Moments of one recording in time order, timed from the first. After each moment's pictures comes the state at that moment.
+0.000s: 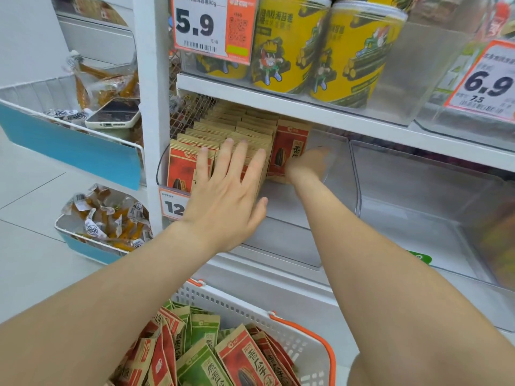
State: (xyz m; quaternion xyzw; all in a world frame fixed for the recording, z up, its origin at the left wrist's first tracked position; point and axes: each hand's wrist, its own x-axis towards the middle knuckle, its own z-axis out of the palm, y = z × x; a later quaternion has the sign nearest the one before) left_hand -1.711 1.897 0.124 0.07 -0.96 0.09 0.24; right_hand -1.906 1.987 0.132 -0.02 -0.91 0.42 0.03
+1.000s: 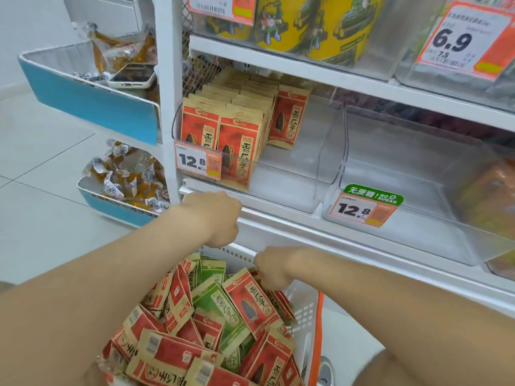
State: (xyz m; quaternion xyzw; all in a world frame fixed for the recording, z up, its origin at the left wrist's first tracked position) left_hand -1.626 1.923 0.114 0.07 -0.98 0.04 -0.17; right_hand -1.702 2.074 0.019 0.48 -0.80 -0.22 -0.29
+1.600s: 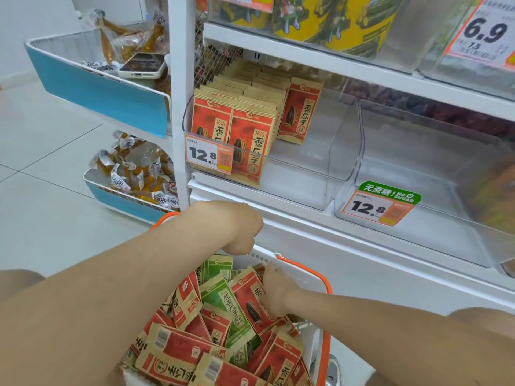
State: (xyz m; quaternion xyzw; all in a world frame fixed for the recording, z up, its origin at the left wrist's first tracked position) left_hand -1.633 1.935 0.103 0.00 -0.96 0.01 -0.29; right_hand -1.668 2.089 -0.061 0.33 -0.89 -0.08 -0.30
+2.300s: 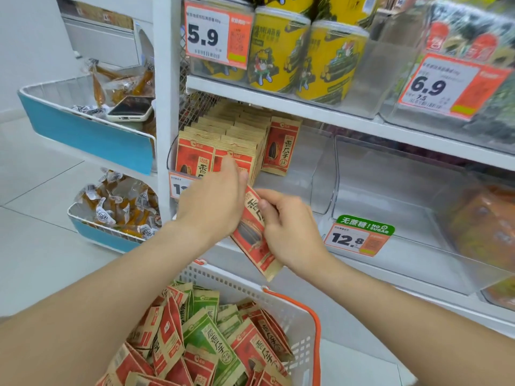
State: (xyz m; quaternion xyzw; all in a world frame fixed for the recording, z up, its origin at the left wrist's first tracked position) left_hand -1.651 1.924 0.147 0.15 -0.95 -0.17 0.22; right_hand -1.701 2.076 0.131 0.35 -0.84 0.41 0.02
